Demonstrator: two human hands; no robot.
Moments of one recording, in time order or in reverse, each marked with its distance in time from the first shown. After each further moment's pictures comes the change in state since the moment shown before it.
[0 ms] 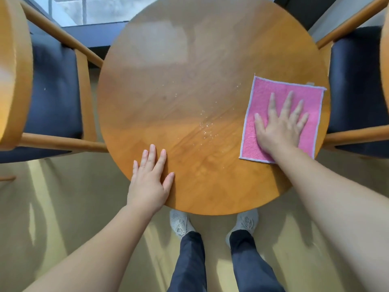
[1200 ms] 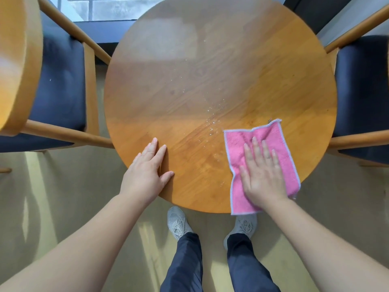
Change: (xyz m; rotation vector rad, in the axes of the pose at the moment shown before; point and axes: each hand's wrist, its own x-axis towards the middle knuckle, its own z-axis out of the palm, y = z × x) left_hand 0.004 -0.012 -0.020 -0.022 -0.034 0.026; right_hand -0.111 -0.008 0.048 -0.030 0.023 -0.416
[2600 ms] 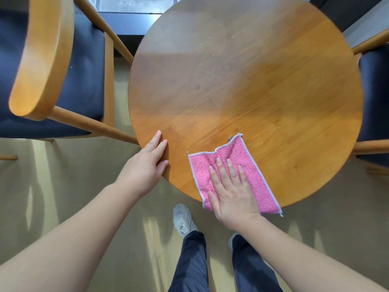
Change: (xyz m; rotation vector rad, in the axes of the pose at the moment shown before) left_hand 0.001 -0.054 -0.019 -0.093 0.006 0.068; right_hand -0.029 -0.109 0.032 -0.097 0.006 -0.283
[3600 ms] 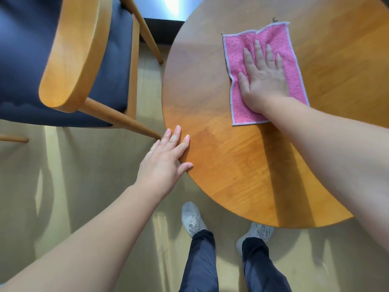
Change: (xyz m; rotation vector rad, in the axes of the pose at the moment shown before) left_hand 0.006 -0.041 -0.001 0.011 0.049 0.024; right_hand 0.259 0.057 -0.089 -0.054 0.017 0.178
